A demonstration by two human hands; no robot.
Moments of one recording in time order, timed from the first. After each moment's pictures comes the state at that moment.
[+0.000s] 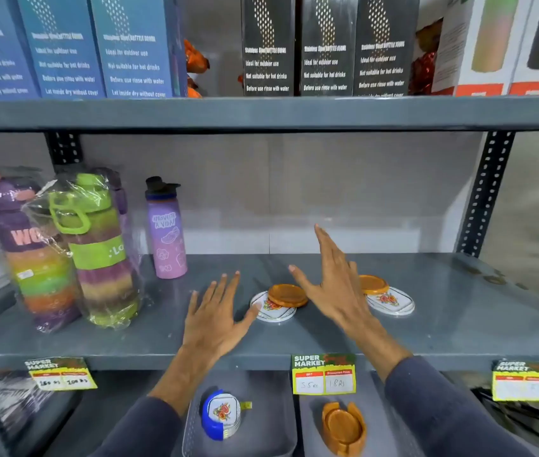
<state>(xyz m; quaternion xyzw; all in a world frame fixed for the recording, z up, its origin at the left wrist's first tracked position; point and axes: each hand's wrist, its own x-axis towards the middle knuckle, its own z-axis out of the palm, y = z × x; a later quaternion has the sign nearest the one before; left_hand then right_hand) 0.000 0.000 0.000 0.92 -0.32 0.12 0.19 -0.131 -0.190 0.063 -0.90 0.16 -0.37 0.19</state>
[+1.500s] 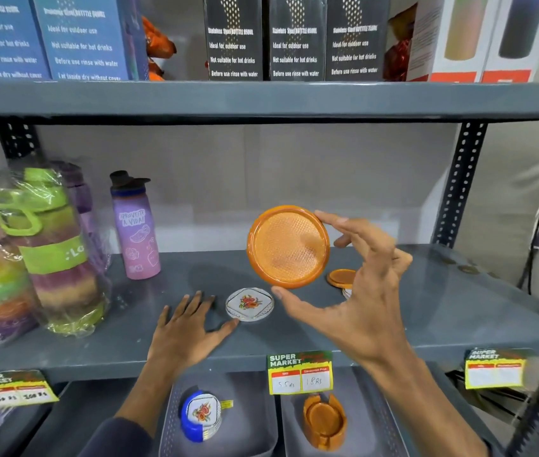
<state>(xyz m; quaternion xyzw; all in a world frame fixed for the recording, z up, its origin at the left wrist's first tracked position) 0.004 0.002 -0.011 0.94 -0.31 0.04 0.13 -0.230 -0.143 0.106 -0.79 0.00 -0.59 0.18</state>
